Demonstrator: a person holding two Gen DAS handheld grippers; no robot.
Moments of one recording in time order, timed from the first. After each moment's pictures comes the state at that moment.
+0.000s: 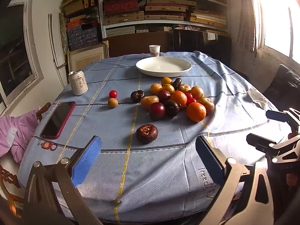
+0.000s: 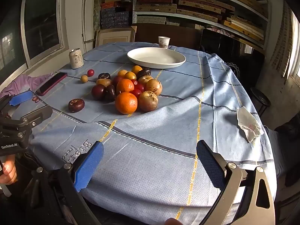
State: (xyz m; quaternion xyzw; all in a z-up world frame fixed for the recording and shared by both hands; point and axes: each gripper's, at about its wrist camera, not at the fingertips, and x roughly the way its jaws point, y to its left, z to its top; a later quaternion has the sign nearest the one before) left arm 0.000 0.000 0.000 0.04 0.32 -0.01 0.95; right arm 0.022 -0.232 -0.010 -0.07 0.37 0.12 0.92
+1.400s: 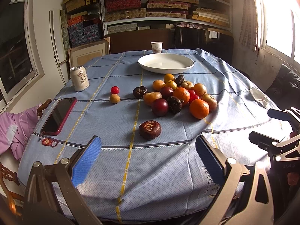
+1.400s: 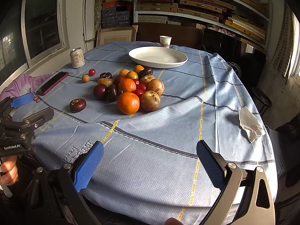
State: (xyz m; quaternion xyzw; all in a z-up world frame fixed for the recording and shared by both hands) left arm 0.002 0.006 -0.005 0.04 0.33 -0.01 0.94; right arm 0.023 -0.228 -0.009 -0.07 0.37 0.12 0.92
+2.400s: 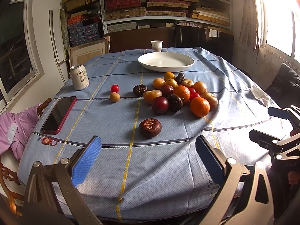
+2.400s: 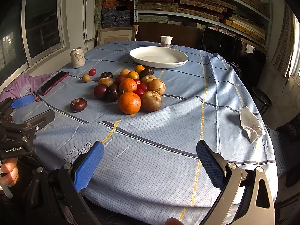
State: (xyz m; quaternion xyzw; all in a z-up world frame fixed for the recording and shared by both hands) left arm 0.001 0.009 -0.009 0.04 0.33 -0.01 0.94; right arm 0.023 -0.226 -0.009 -0.07 0.37 0.12 0.92
